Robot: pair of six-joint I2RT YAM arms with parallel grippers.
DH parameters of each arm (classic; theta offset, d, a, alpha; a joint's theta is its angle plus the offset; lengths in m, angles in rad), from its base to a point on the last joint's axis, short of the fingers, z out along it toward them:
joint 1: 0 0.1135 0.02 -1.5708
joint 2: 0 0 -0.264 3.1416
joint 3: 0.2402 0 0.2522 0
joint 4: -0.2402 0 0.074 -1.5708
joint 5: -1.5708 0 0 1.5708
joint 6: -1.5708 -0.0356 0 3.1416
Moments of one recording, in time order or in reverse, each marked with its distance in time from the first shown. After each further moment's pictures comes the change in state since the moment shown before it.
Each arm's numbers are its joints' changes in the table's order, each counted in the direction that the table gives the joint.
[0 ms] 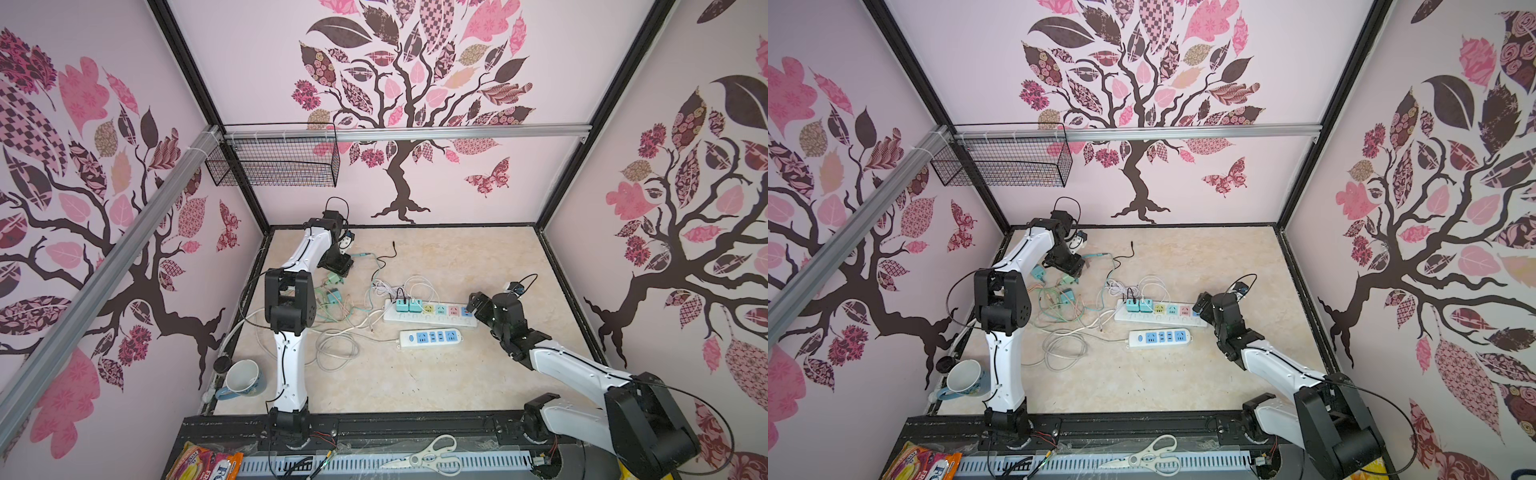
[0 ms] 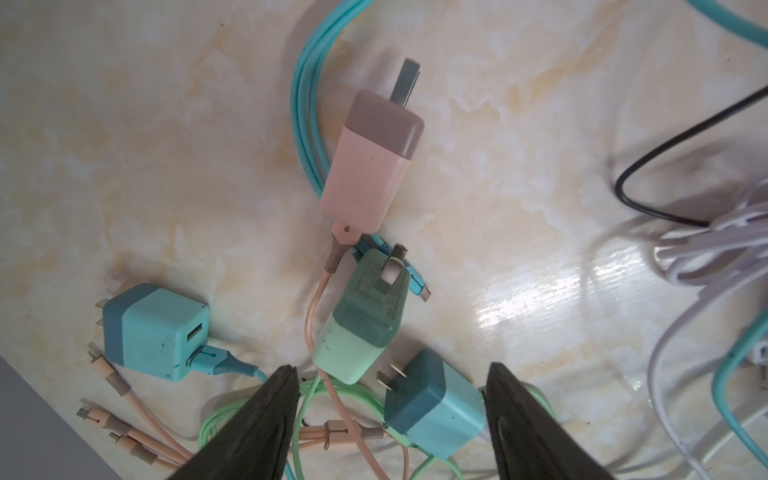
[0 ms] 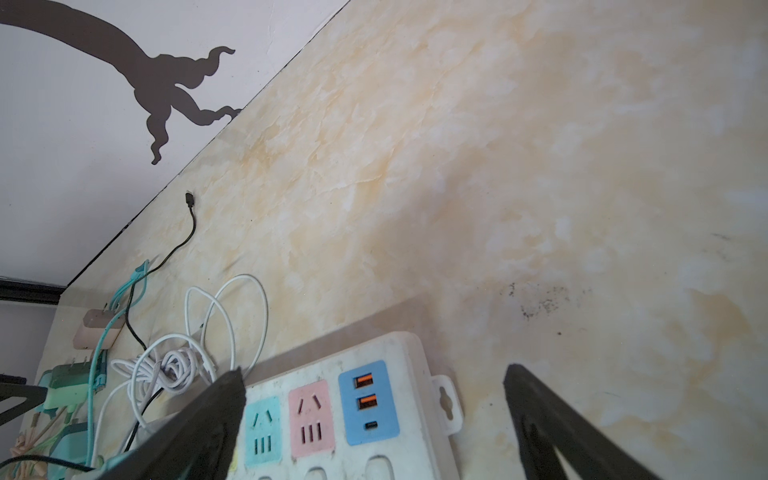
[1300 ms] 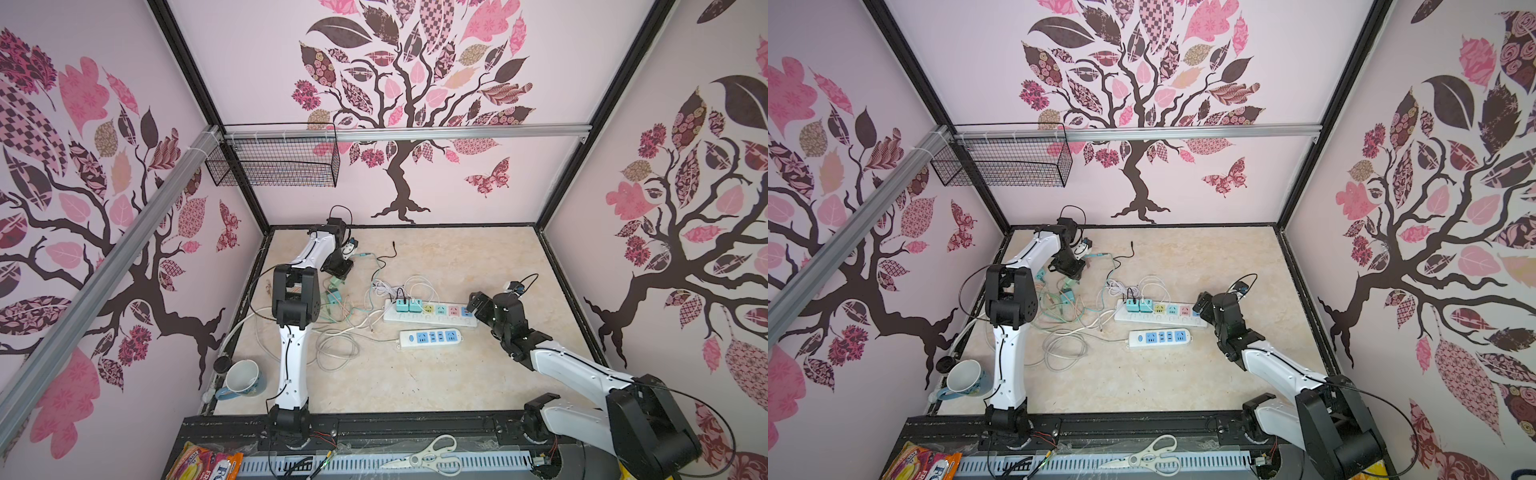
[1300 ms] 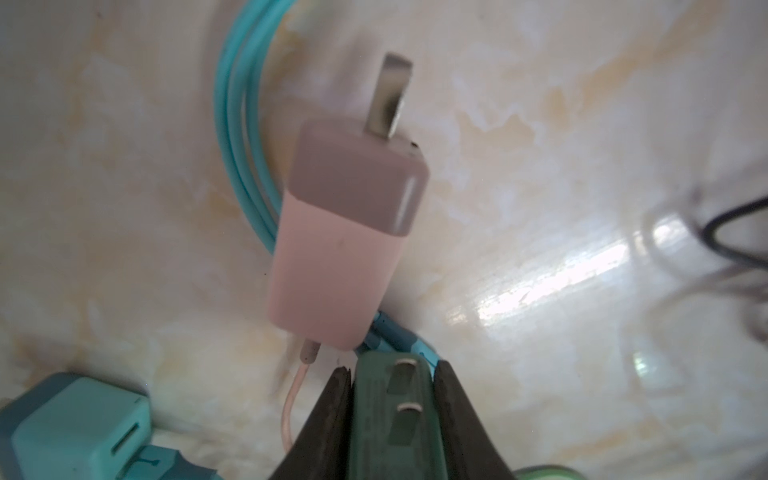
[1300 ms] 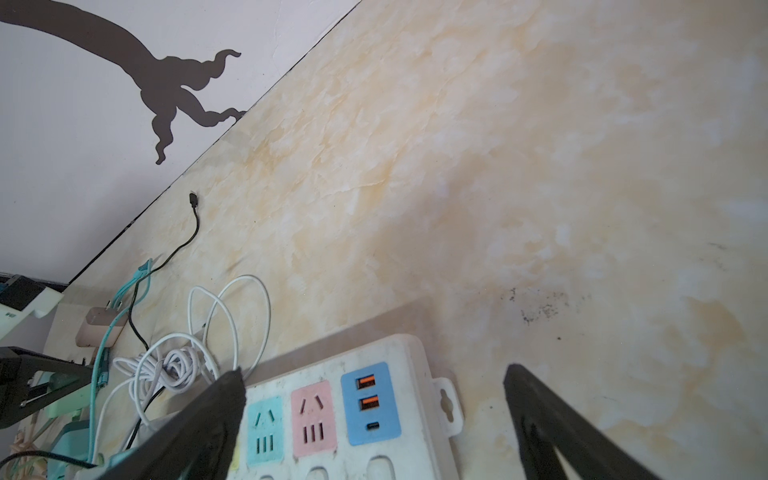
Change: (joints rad) left arm 0.003 0.103 0.020 0.053 -0.027 -0.037; right arm 0.000 -0.014 0.000 0.000 -0.001 0.016
